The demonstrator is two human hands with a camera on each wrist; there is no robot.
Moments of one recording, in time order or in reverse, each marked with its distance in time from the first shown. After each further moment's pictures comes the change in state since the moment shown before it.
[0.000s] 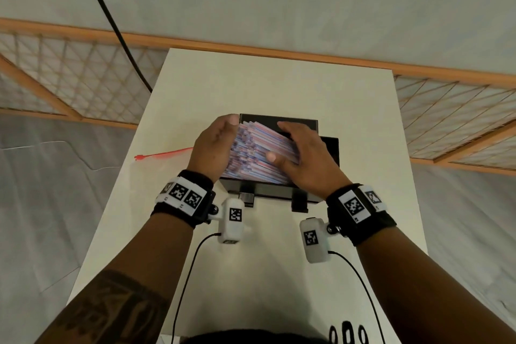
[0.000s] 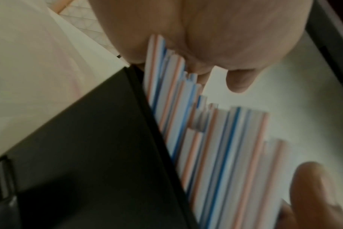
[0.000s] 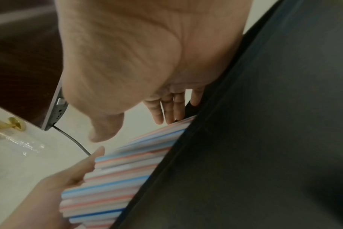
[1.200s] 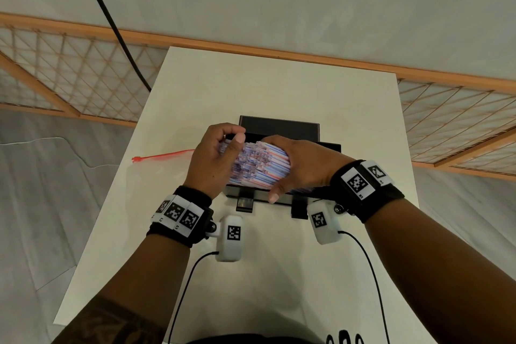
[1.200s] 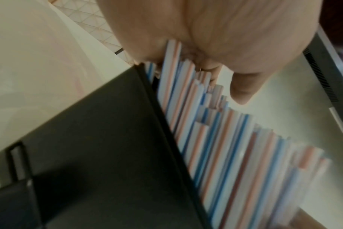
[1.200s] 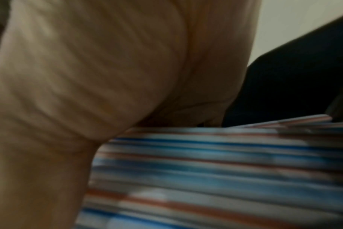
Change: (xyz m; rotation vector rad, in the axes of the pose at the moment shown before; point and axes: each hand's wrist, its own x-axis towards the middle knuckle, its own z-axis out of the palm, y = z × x) left_hand -0.007 -0.017 0.002 -0.011 0.027 0.143; right_hand 0.037 -0.013 -0.029 0.049 -0.614 0.057
